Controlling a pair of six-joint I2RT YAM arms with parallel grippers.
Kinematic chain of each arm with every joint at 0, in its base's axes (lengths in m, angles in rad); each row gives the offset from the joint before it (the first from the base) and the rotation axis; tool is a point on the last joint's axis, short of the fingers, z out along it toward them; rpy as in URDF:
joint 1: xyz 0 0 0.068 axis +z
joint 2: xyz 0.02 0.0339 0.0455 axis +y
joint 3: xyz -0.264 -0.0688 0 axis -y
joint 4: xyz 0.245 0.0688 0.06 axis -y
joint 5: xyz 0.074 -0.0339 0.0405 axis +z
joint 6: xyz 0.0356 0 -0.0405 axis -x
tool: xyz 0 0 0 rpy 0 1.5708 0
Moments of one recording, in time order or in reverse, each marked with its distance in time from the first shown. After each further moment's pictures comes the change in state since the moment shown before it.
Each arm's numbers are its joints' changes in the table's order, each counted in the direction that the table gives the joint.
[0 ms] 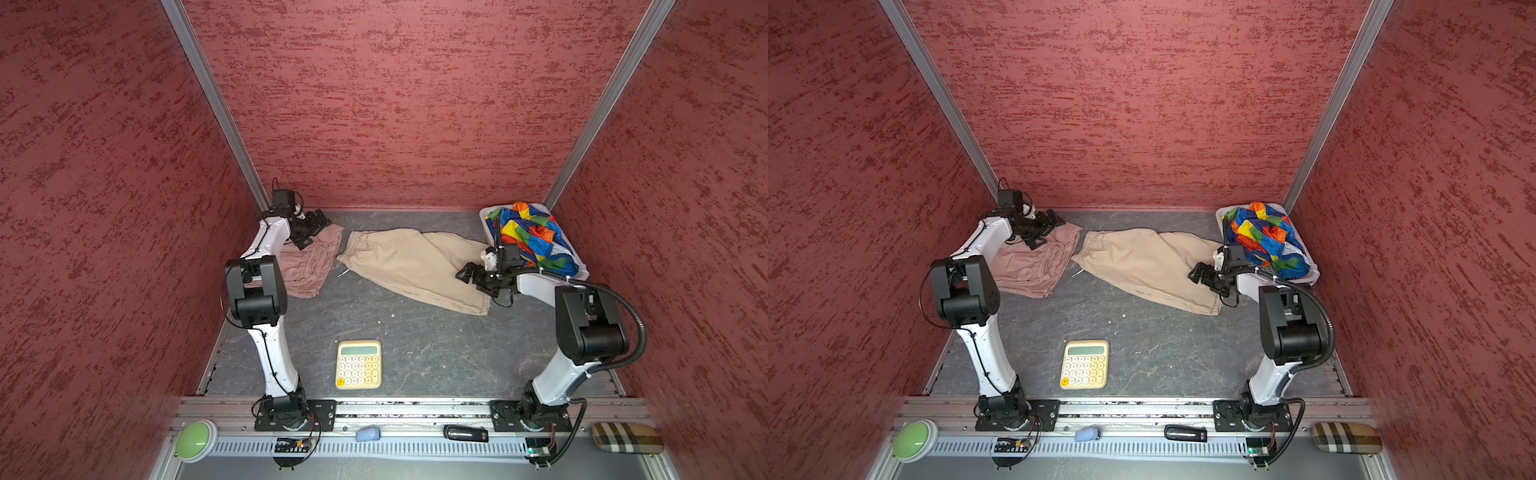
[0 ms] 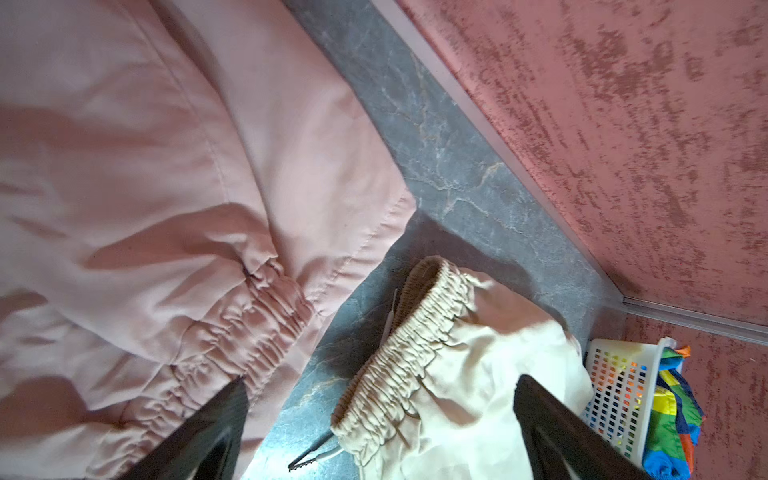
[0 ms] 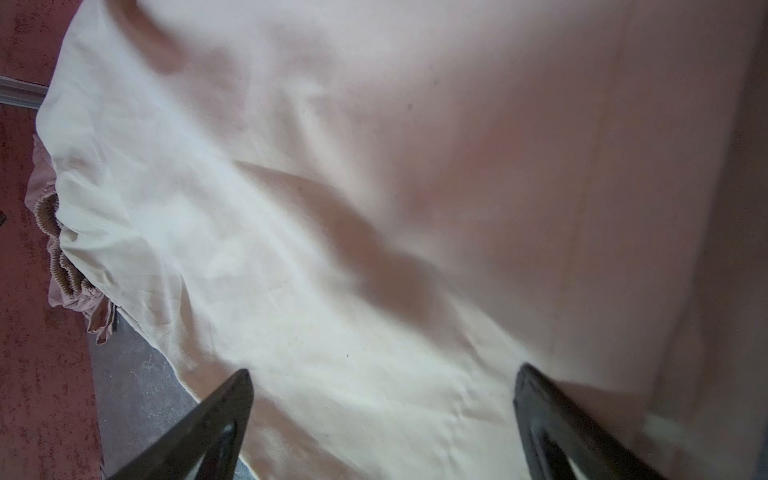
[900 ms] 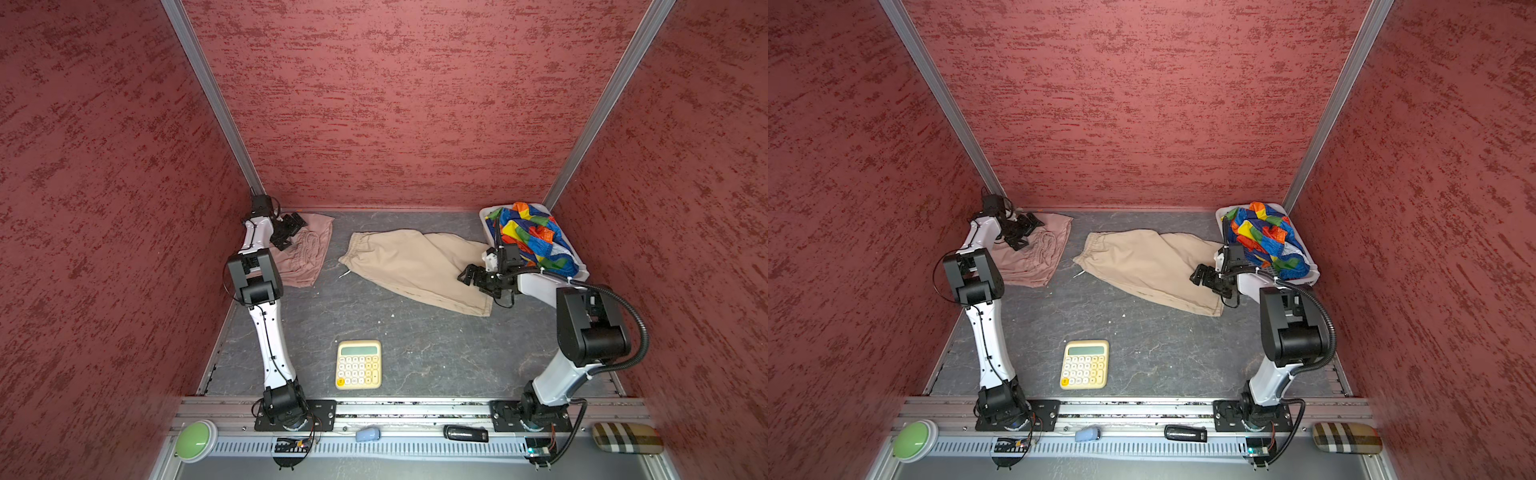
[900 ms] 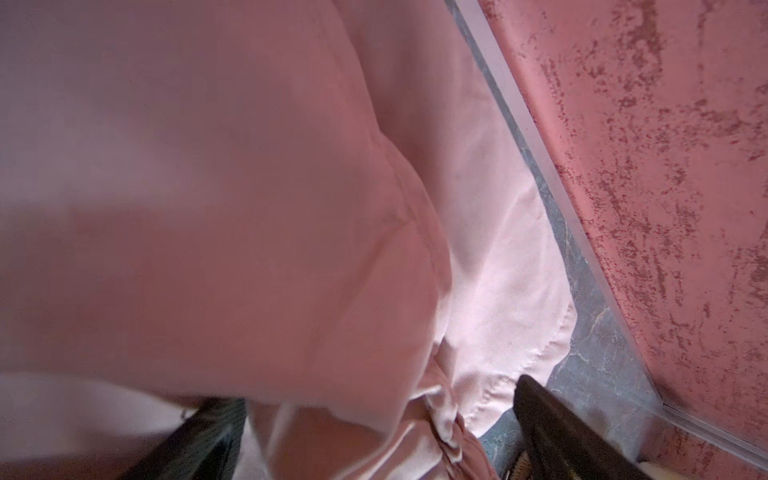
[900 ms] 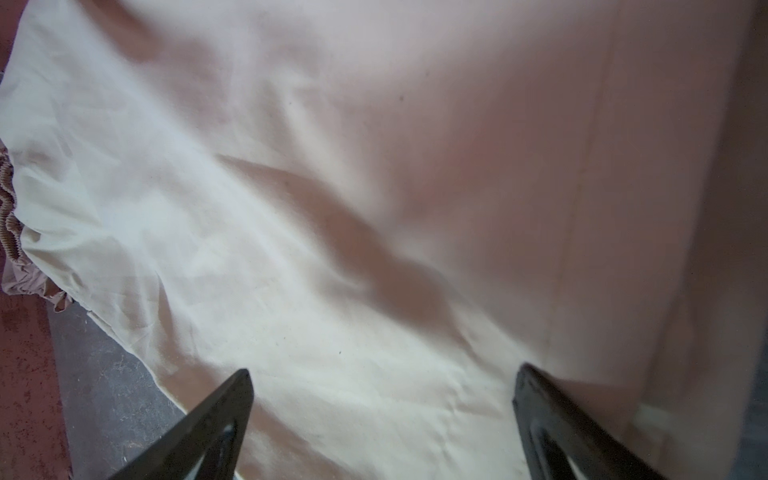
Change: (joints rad) left arm 0.138 0.416 0.484 -0.109 0.009 -0.052; right arm 0.001 -0.012 0.015 -0.073 -0.060 0.037
